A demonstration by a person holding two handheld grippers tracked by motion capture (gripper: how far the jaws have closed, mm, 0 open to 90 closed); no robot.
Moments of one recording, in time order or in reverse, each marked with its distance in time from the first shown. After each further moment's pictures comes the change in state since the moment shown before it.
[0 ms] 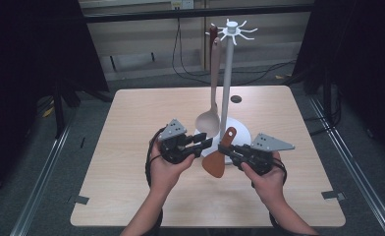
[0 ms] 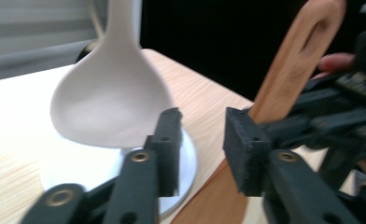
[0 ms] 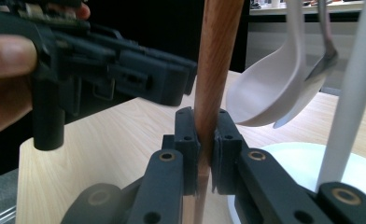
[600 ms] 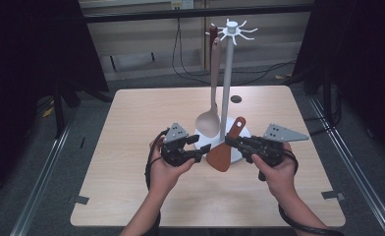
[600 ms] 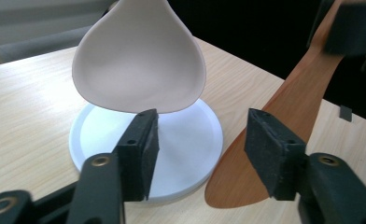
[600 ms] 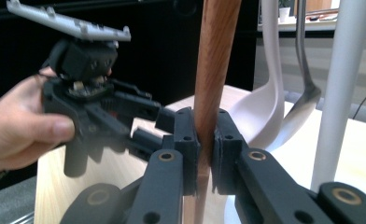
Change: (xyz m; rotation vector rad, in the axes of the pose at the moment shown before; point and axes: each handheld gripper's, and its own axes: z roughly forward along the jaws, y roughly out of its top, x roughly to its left) left arm 0.007 -0.013 0.006 0.079 0.063 0.025; right arm -0.015 0.026 -0.016 -0.047 0.061 0.008
